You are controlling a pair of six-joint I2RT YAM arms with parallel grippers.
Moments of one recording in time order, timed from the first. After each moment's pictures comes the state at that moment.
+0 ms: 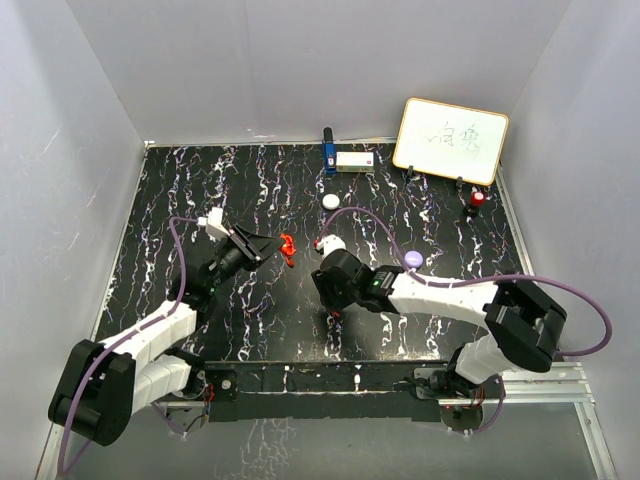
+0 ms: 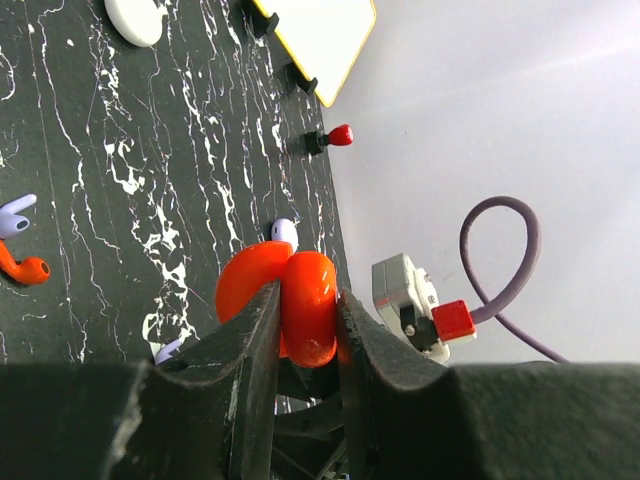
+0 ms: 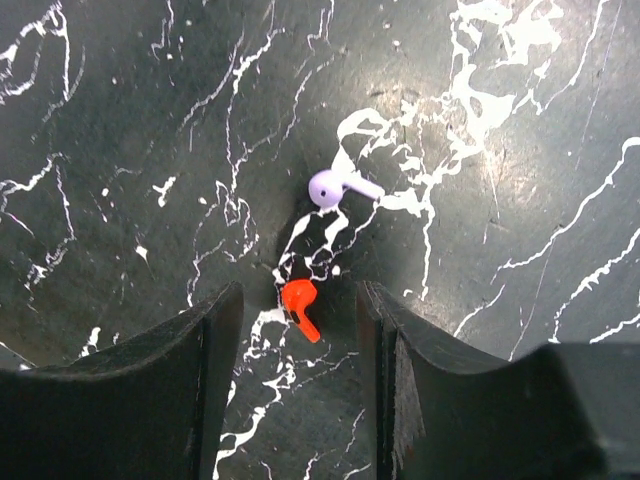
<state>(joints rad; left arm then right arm) -0.37 1.06 0.32 0.62 0.34 -1.14 0.98 1.46 0.83 -0.24 0.17 0.42</state>
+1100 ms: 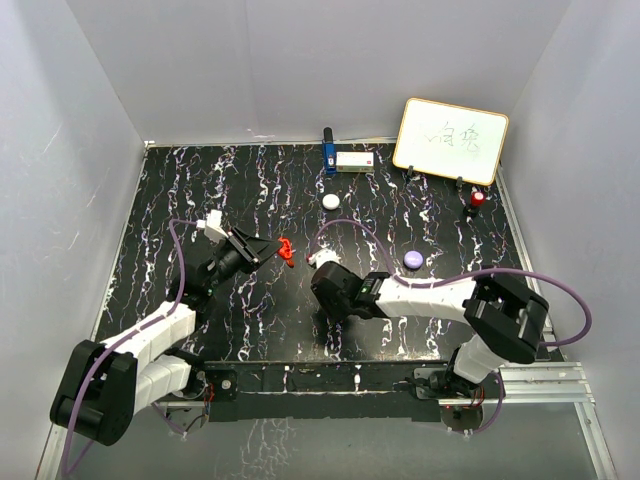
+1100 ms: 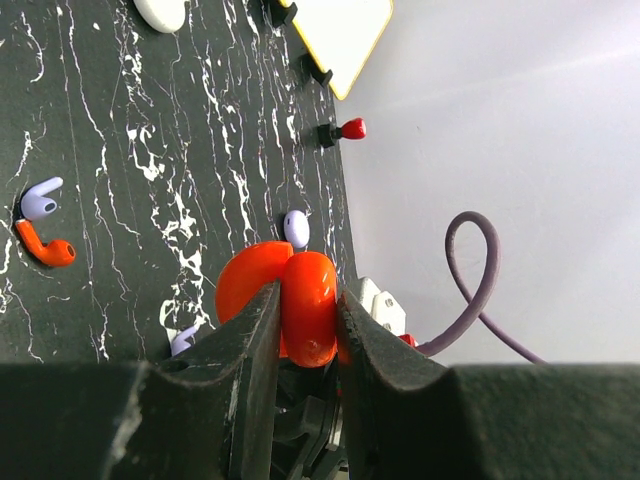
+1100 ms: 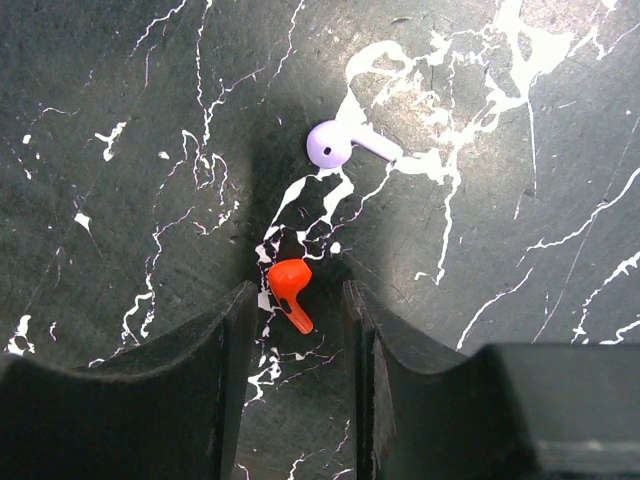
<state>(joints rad) -0.34 1.06 0.31 0.60 0.38 -1.14 1.05 1.55 0.83 -0.29 0.22 0.39</state>
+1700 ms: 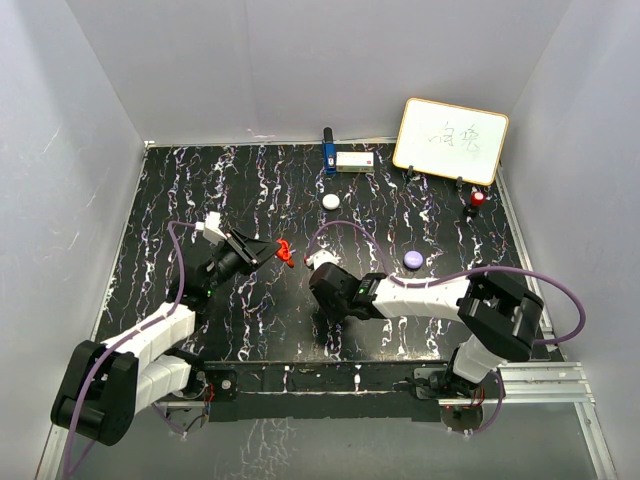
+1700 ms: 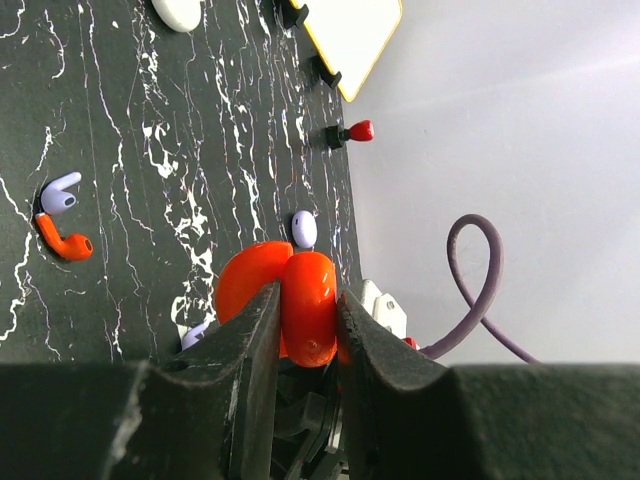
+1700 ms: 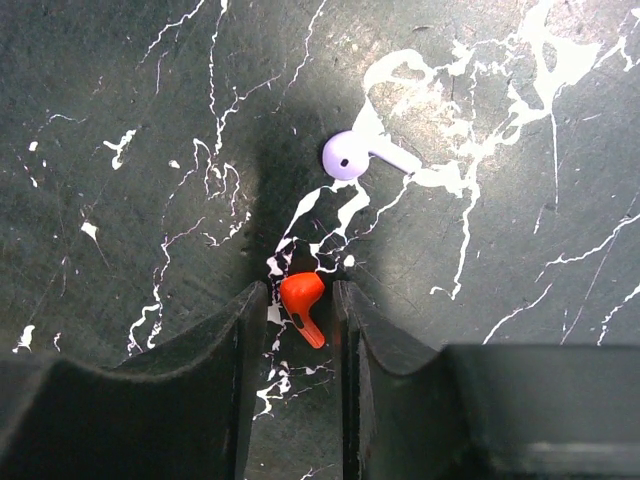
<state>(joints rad) -0.32 1.06 0.29 0.60 0.38 -1.14 1.06 1.58 0.83 -0.27 0.21 0.39</state>
